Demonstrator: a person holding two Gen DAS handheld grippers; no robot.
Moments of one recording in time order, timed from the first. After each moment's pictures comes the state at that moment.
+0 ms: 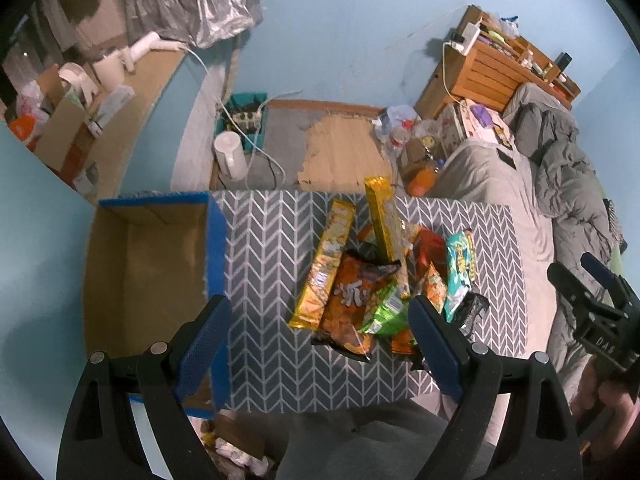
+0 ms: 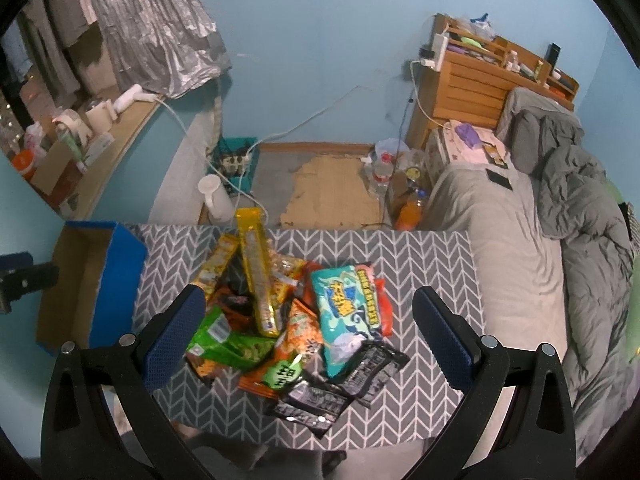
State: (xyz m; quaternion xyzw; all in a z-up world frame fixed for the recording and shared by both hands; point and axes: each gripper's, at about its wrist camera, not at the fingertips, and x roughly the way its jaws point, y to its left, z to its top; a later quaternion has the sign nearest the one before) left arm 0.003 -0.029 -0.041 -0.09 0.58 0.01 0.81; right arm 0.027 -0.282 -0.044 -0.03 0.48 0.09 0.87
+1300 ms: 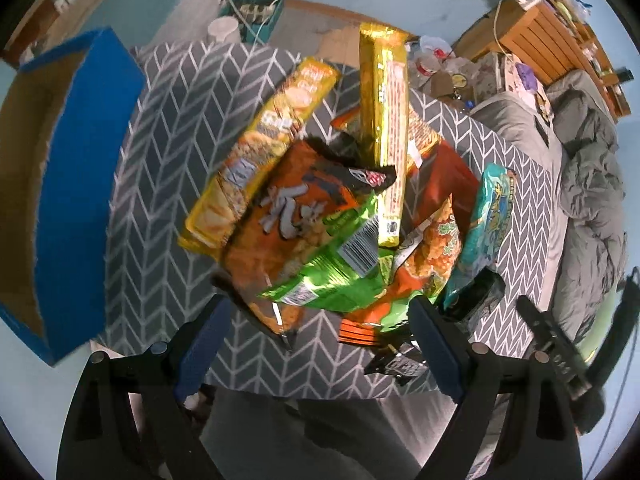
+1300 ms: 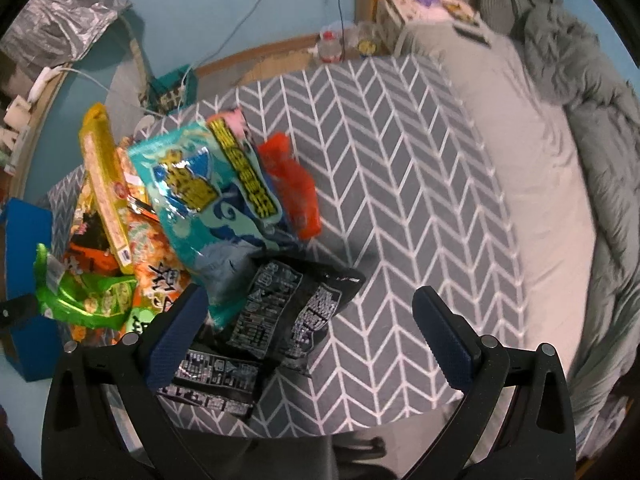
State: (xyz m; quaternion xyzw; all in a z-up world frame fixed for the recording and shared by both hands) left arm 0.028 -0.104 -0.206 -0.19 0.69 0.06 0.70; right arm 0.043 -0.398 -0.238 0.07 0.63 0.03 0.77
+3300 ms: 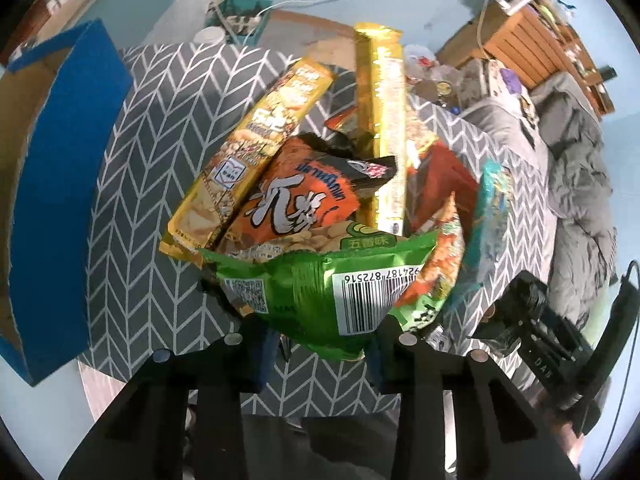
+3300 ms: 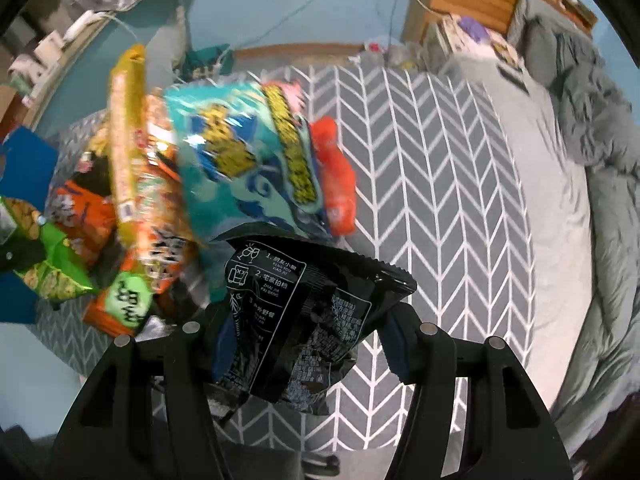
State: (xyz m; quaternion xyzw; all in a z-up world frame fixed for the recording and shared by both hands) left arm 0.000 -0.075 -0.203 -0.18 0.66 0.03 0.73; right arm 0.046 -0.350 -0.254 -0.04 0.59 0.10 0.80
